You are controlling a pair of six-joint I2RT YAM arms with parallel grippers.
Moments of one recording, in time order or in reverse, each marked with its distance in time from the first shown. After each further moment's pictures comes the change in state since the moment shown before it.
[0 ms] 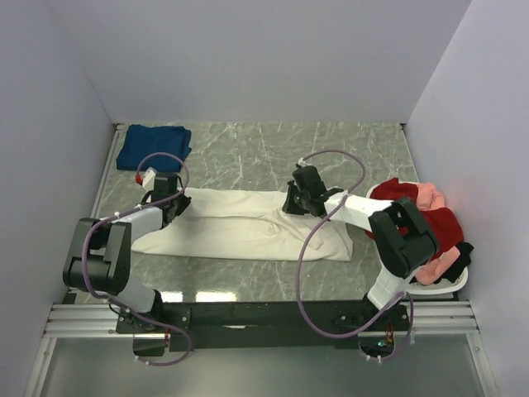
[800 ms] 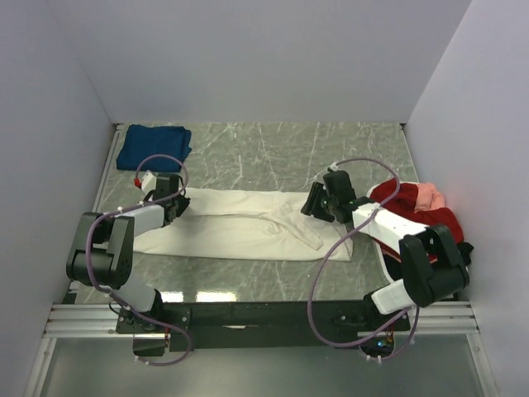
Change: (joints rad) left arm 0.000 0.046 0.024 -0.034 -0.060 -0.061; right arm -0.151 -0.283 -0.201 -0.095 -0.028 0.037
